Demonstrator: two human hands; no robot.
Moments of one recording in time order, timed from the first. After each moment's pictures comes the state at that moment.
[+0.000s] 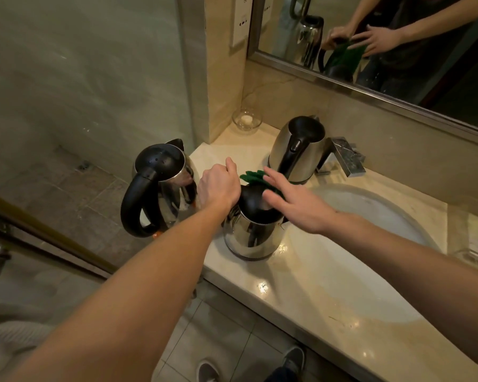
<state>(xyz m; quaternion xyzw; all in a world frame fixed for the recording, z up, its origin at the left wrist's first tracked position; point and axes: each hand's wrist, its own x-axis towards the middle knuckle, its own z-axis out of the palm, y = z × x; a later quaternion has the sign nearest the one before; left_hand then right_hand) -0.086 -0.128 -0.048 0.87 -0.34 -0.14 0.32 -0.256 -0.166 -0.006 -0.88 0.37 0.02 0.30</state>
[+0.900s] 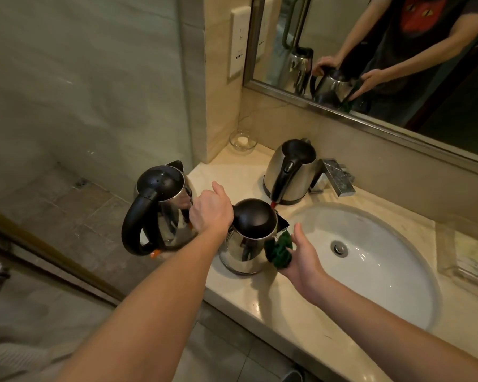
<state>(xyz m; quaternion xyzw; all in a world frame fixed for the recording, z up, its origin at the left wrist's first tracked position) -0.091 -0.119 -0.044 0.90 -0.25 -0.13 0.35 -0.269 -0.112 -0.048 -0.24 0.56 -0.28 0.75</state>
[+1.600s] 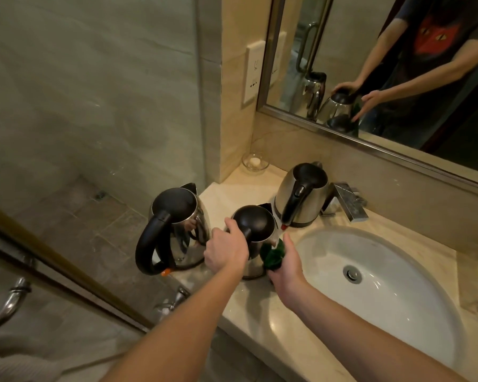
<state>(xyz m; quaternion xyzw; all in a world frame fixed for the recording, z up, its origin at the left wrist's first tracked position) -0.113 -0.103 -0.047 0.91 -0.13 -0.21 0.32 -0.215 -0.131 -0.069 -0.22 0.56 -0.32 0.74</state>
